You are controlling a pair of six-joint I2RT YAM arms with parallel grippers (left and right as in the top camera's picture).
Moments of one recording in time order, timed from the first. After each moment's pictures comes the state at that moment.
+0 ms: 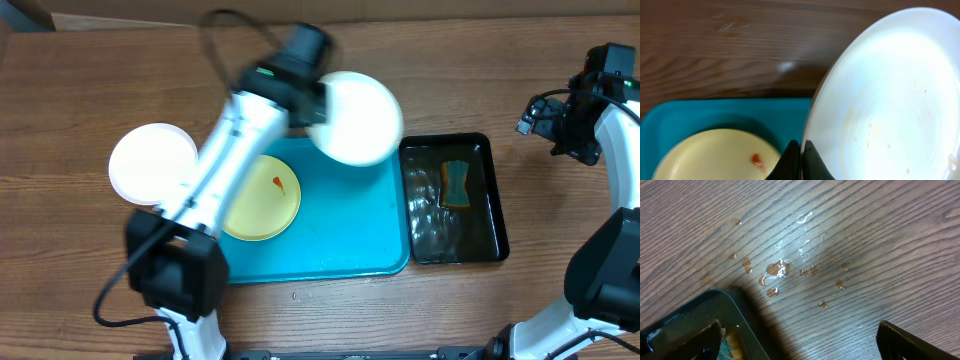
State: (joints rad) left arm -0.33 1.94 1.81 -1.01 -0.02 -0.41; right arm -0.28 1.84 1.55 -0.99 -0.02 0.23
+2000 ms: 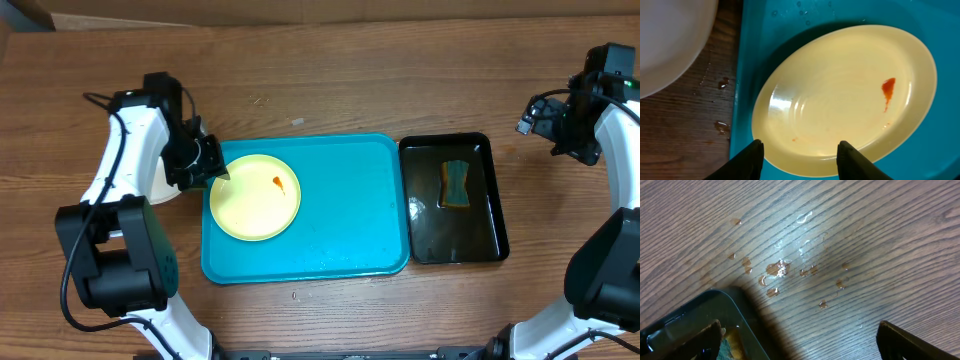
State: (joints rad) left arm 0.12 1.93 1.50 -1.20 0.19 -0.19; right arm -0.28 1.84 1.55 -0.99 -0.02 0.23
